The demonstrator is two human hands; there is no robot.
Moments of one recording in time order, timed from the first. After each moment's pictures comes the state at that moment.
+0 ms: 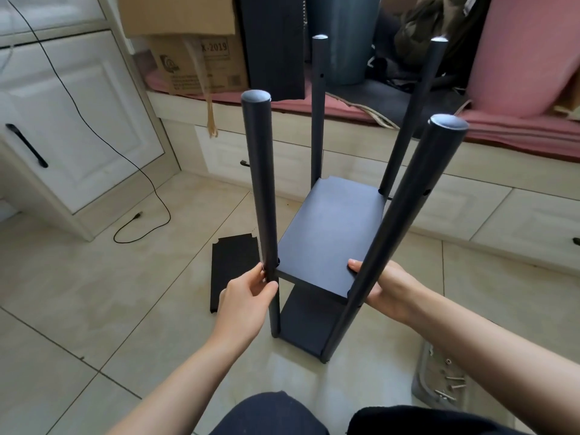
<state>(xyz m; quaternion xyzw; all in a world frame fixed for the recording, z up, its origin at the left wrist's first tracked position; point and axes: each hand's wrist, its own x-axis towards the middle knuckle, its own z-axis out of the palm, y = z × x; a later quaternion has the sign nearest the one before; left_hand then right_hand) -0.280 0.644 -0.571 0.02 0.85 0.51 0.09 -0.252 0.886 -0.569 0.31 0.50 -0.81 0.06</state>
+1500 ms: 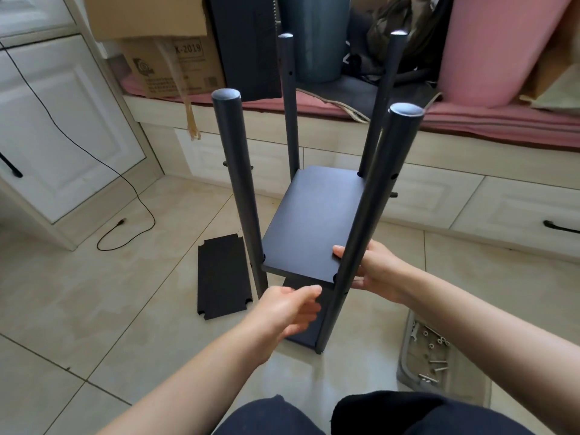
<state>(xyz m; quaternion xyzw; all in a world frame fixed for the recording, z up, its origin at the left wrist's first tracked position) -0.246 0.707 -0.546 -0.04 0.72 0.58 0.38 -0.245 0.906 -0.556 0.26 0.63 -0.73 0.08</state>
